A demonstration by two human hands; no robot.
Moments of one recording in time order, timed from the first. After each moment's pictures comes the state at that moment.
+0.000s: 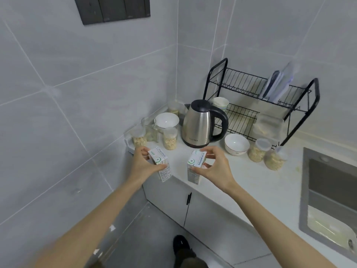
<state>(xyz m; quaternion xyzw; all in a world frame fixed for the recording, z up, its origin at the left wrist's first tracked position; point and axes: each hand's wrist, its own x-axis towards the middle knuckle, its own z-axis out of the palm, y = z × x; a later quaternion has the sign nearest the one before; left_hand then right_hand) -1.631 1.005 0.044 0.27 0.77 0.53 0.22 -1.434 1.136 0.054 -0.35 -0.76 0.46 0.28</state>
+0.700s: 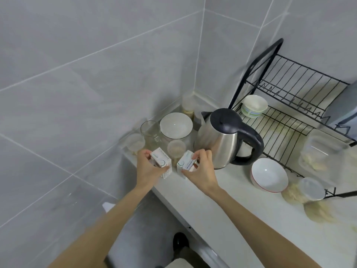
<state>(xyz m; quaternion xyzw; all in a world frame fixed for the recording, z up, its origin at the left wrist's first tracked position) -1.718 1.141 -0.033 0.13 0.81 0.54 0.21 -1.589 1.268 -0.037 -0.35 -0.81 0.44 0.17</state>
